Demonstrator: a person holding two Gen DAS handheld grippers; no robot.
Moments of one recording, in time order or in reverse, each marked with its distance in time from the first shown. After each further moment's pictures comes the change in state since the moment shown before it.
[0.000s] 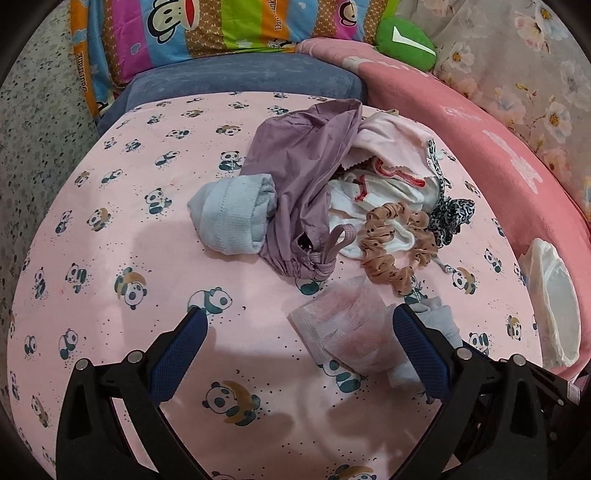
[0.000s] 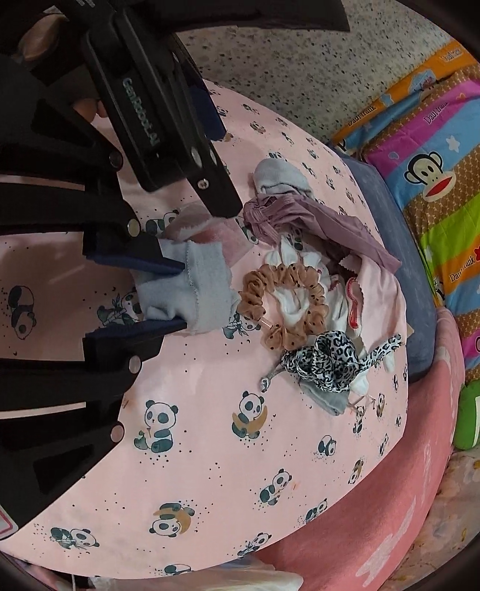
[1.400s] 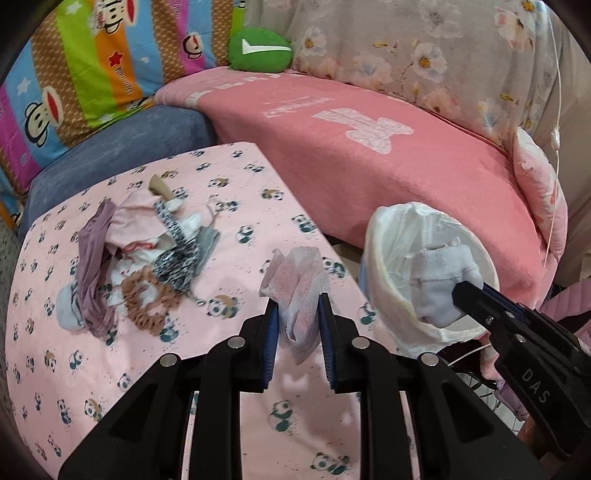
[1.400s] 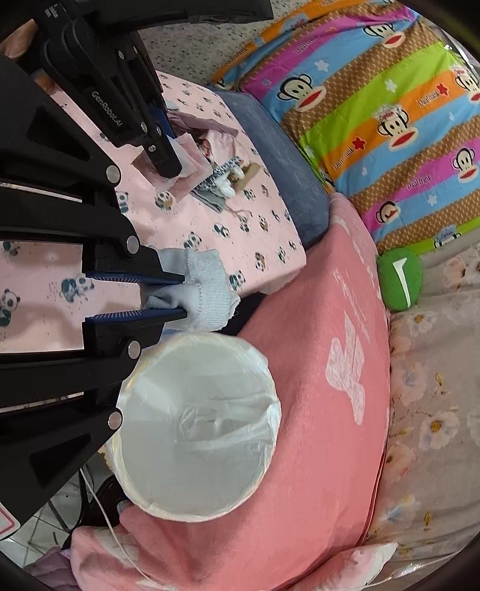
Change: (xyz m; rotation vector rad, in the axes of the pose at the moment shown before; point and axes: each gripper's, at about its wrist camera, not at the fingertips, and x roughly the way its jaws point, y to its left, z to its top) left arm -0.062 -0.213 0.002 0.369 -0.056 -0.214; right arm -0.179 -0.165 -0.028 0.309 -0.336 -0.247
